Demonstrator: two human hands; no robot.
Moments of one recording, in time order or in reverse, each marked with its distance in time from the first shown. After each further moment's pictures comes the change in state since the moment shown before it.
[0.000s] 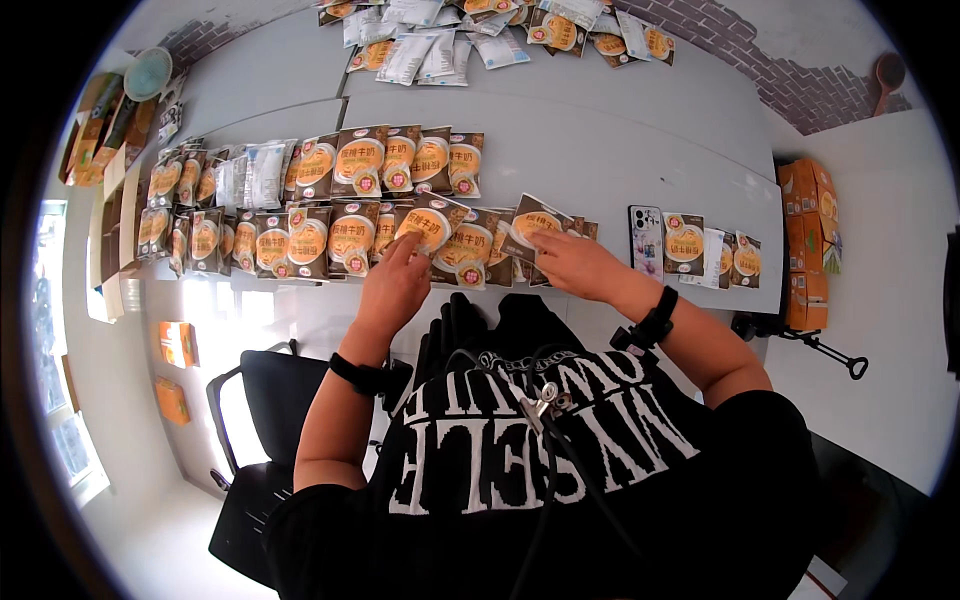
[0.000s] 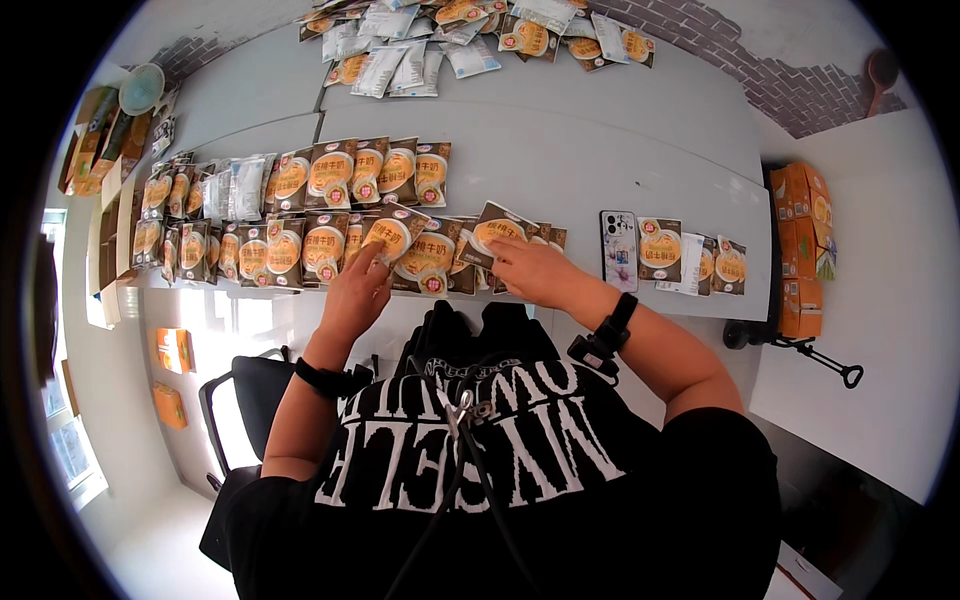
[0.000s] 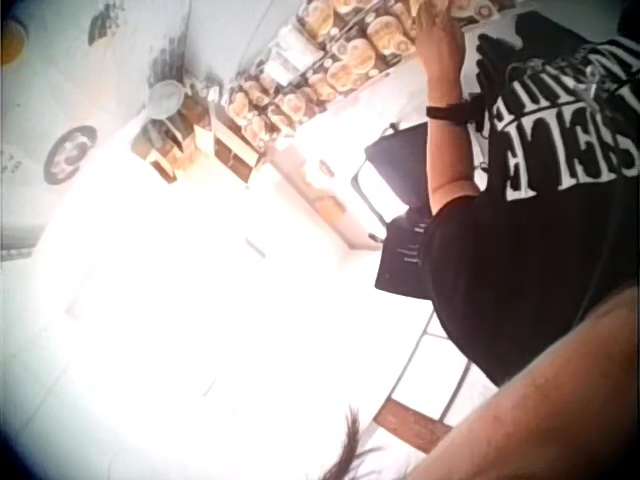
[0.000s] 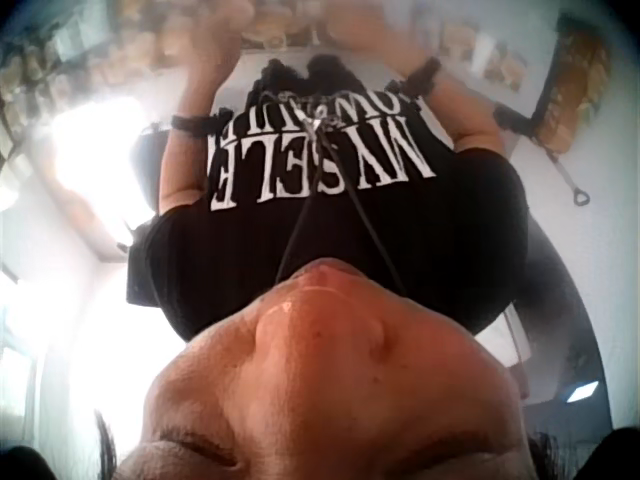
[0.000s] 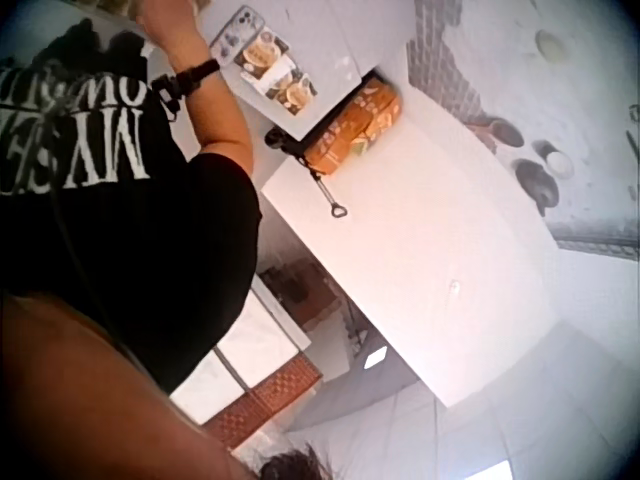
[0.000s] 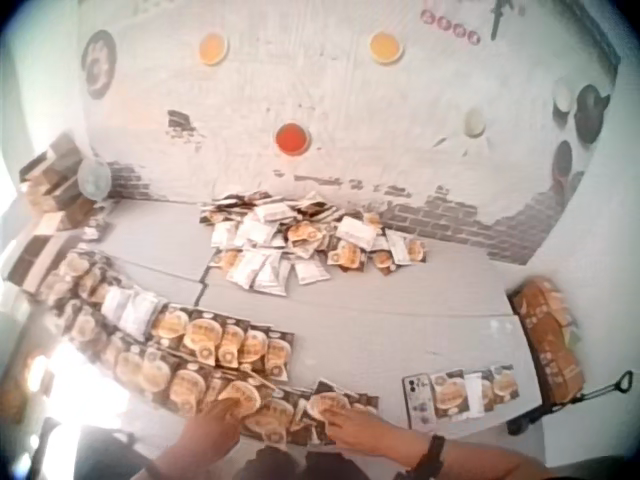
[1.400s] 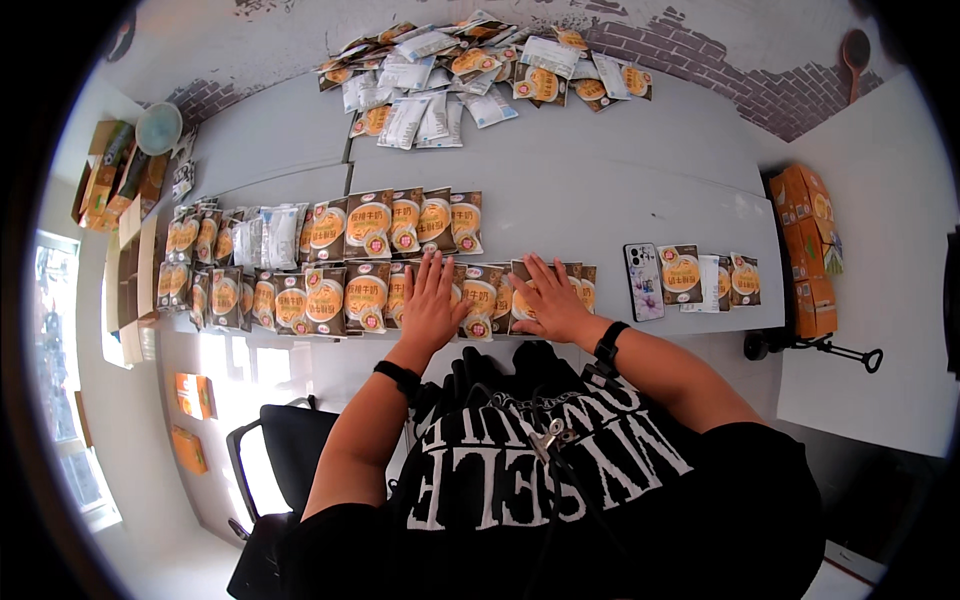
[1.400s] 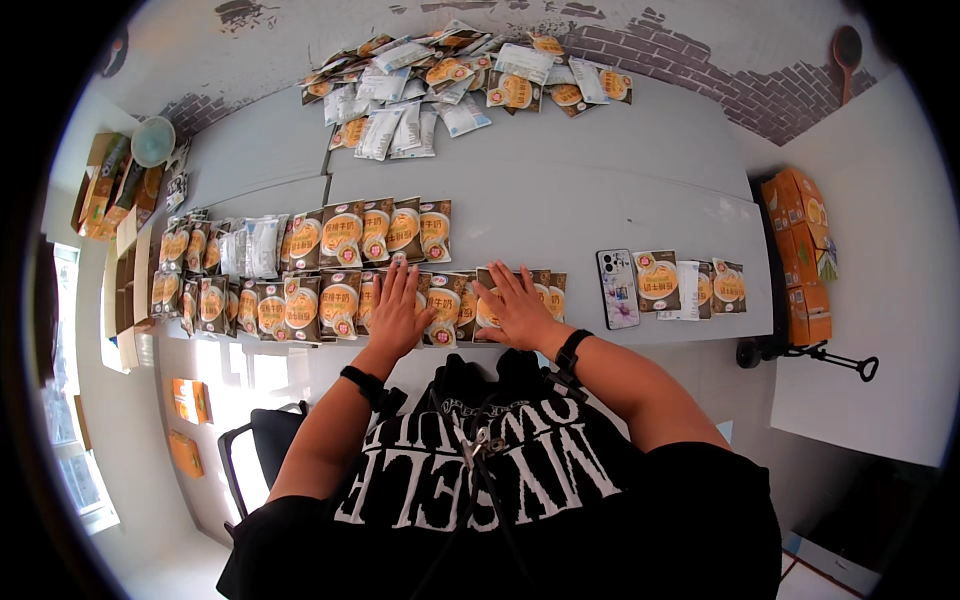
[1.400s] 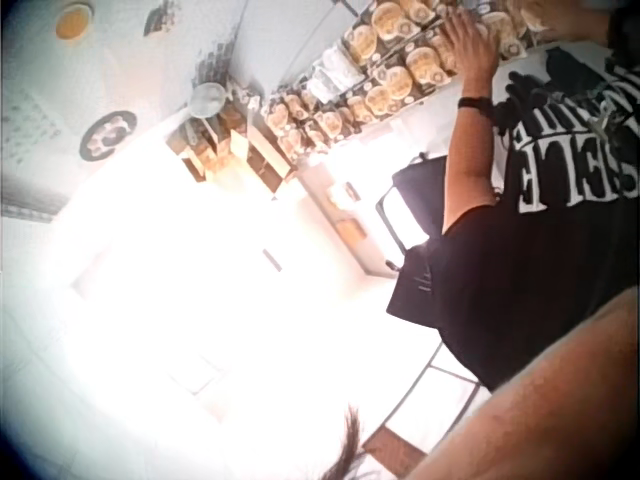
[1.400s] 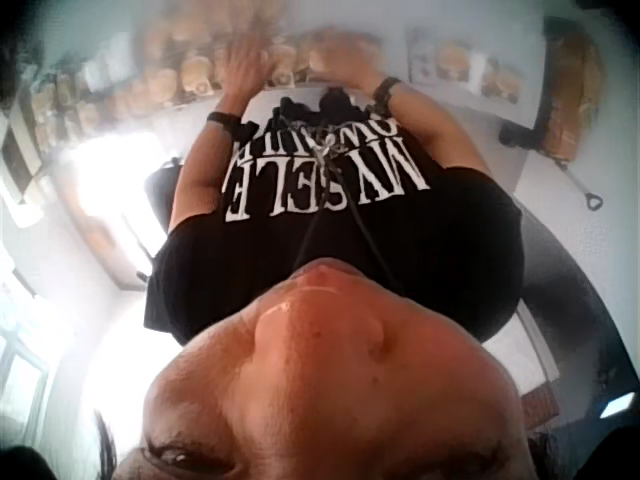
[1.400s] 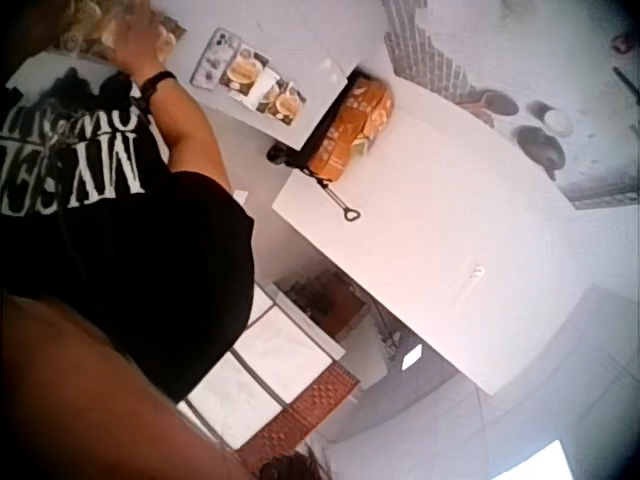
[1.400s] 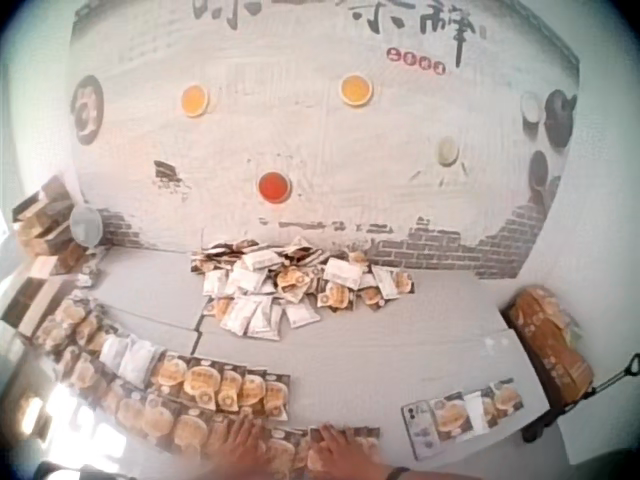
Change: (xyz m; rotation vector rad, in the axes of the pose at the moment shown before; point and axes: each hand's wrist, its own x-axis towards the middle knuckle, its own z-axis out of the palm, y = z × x) left_hand 0.030 -0.017 0.060 0.190 -0.046 -0.055; right_hand 0.012 0.001 0.062 -0.123 0.077 0.265
